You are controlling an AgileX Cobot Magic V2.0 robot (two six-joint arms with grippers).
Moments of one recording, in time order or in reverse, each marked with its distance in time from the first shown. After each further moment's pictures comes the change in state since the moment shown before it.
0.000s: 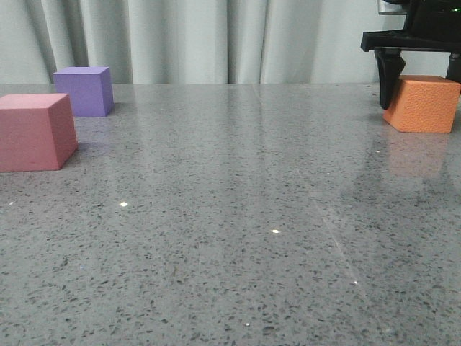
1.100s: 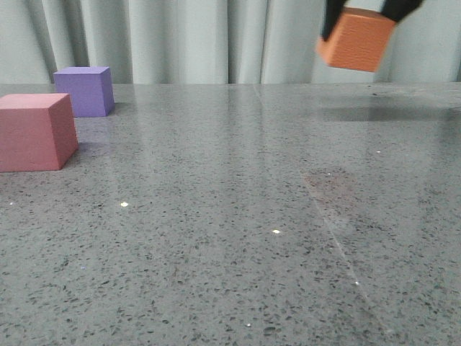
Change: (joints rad) left arm 0.000 0.000 0.000 0.000 0.000 0.000; right arm 0.158 -0.039 -0.200 0.098 0.002 0.009
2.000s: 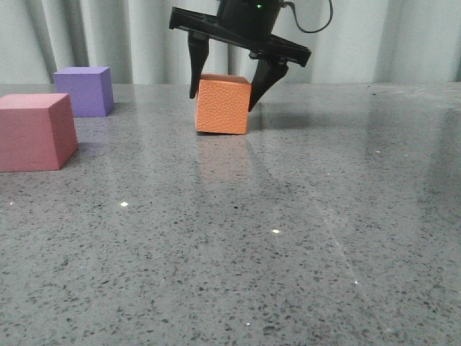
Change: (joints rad) left arm 0.000 0.000 0.000 0.000 0.000 0.000; right arm 0.252 0.230 -0.146 0.091 0.001 0.168
